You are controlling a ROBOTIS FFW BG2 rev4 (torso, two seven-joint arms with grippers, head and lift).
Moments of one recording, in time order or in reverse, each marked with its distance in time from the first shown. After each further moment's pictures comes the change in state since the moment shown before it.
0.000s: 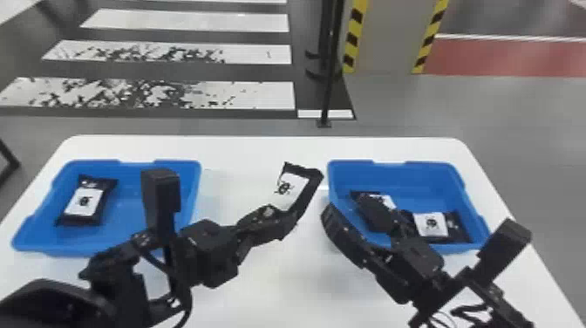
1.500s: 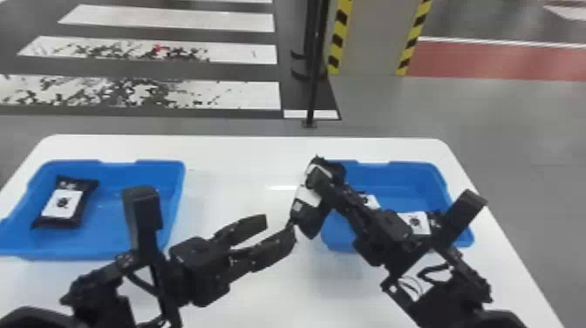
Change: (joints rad) left arm 0.055 -0.013 0.006 0.019 0.111 -0.033 0.011; right arm -0.165 -0.012 0.014 0.142 -0.069 0.004 -0.025
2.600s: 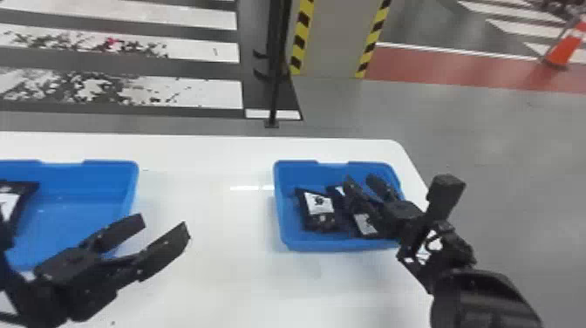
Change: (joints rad) left arm 0.106 -0.041 0.210 -0.058 0.007 -0.050 0.001; right arm -0.198 -0.003 -0.259 0.311 0.366 0.012 -0.063
